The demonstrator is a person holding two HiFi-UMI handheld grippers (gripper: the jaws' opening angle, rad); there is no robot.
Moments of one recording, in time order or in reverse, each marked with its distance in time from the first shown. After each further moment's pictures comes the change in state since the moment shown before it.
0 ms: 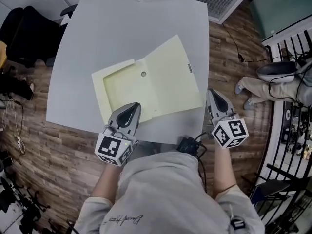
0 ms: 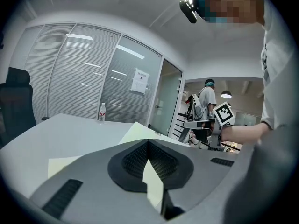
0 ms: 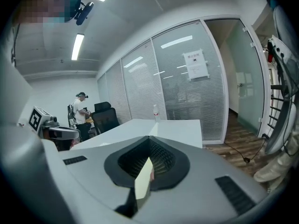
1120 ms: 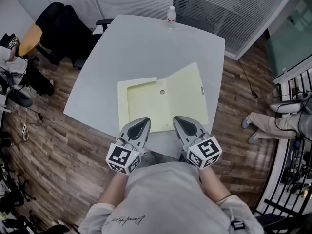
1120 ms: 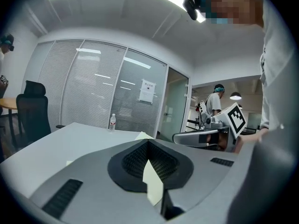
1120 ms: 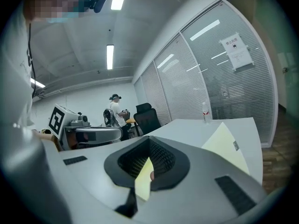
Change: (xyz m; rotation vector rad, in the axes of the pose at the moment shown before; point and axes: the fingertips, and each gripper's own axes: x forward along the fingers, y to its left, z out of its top) left arm -0.049 -0.011 0.019 -0.003 -0.105 0.138; right arm 0.015 0.182 -0.008 -0.067 0.011 0.482
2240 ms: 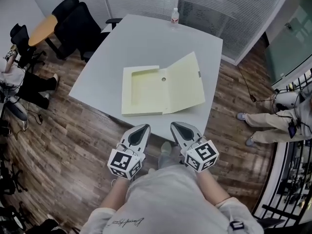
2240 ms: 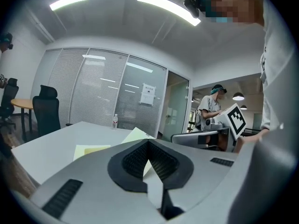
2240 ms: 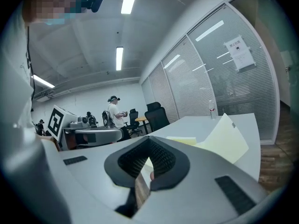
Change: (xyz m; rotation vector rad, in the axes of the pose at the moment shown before) left arm -0.095 -0.086 -0.035 -0.009 -0.041 0.070; right arm -0.087 0.078 -0.043 -0.020 -0.003 0.077
